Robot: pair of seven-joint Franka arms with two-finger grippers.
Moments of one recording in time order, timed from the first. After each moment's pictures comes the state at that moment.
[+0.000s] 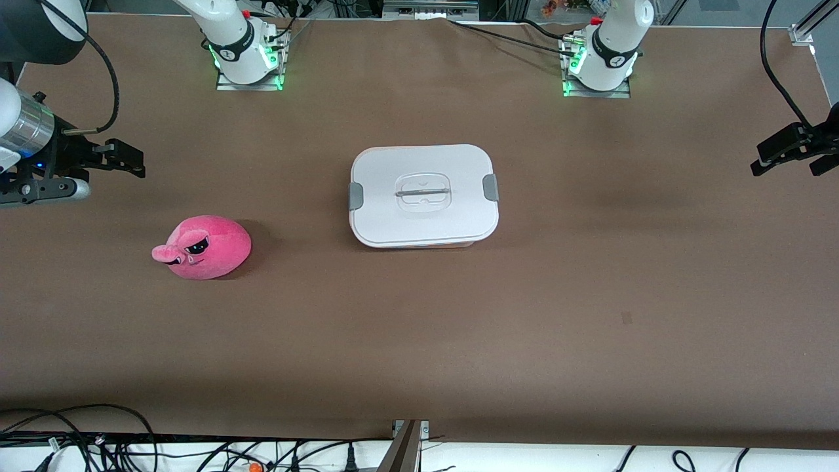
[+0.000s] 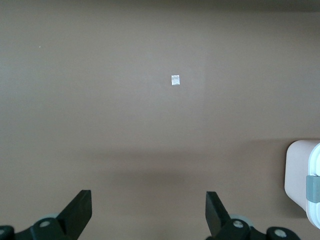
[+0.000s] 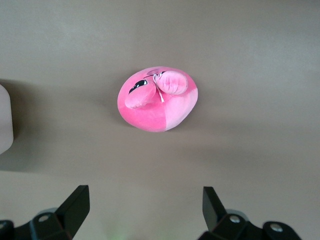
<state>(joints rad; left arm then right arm) 0.16 0.00 -0.07 -1.57 -0.03 1.61 0.04 0.08 0.09 -0.04 -1.61 -0.04 1.58 -0.08</state>
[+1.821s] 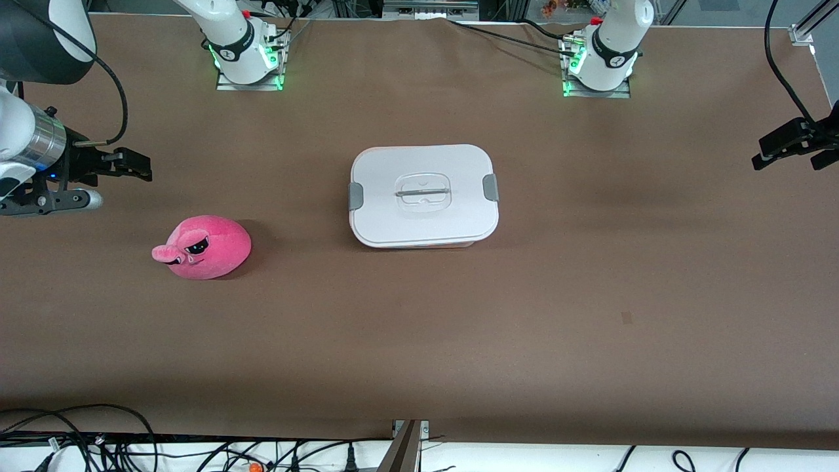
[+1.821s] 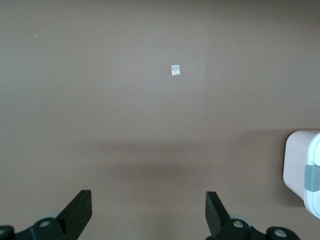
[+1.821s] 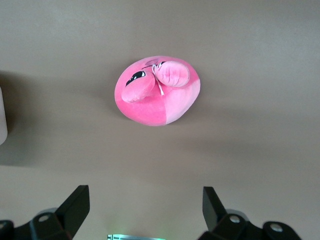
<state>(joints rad) 0.17 0.02 -0.08 -1.54 -0.03 1.54 0.04 0.08 0.12 -0.04 -1.61 -0.04 1.56 -0.08</state>
